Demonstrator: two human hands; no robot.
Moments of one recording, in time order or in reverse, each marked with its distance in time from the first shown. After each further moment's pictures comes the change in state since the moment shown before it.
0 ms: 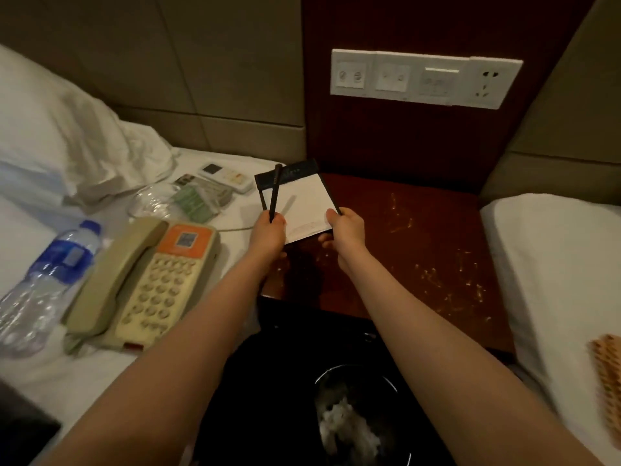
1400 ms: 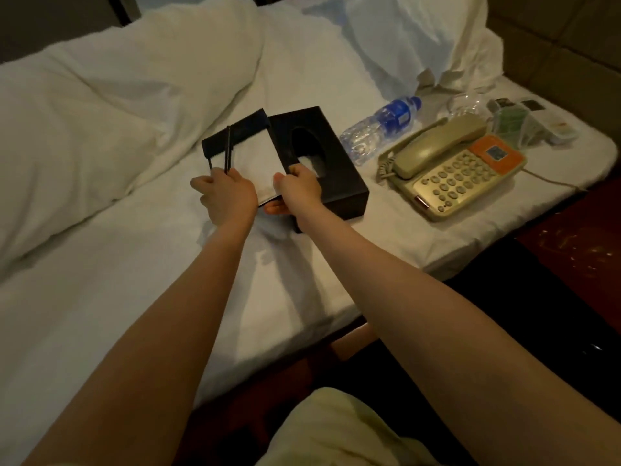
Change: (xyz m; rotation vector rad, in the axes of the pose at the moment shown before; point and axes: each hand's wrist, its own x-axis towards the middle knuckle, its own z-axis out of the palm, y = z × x) left_hand -0.233 -0.231 -0.336 0.094 1.131 -0.486; right_hand -0.347 0.116 0.285 -0.370 -0.990 0.101
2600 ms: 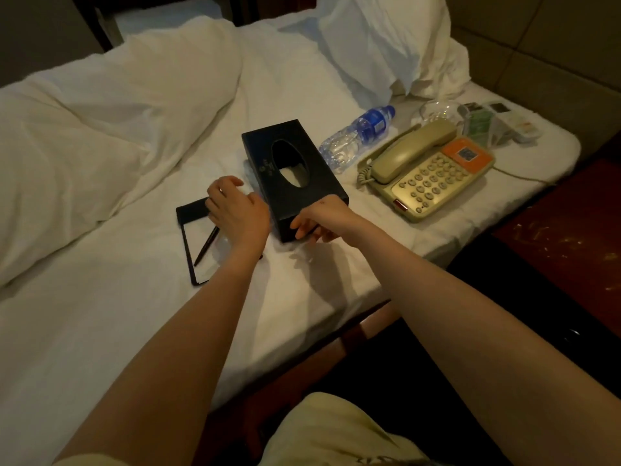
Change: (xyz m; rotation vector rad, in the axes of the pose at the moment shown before) left_hand -0.028 0.003 0.028 0.044 0.110 0.327; right_hand -0.013 0.006 -0.082 -0.526 -0.150 0.058
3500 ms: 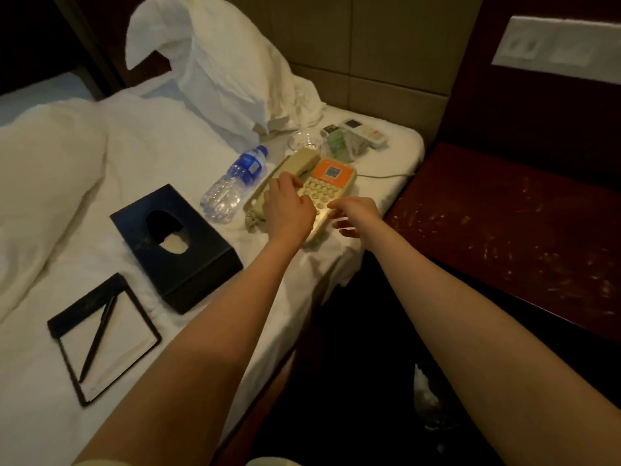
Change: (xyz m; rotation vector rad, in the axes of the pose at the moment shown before) left_hand -0.093 0.192 0.083 -0.167 -0.519 0.519; right_hand -0.048 0.097 -0.170 0.650 0.646 0.154
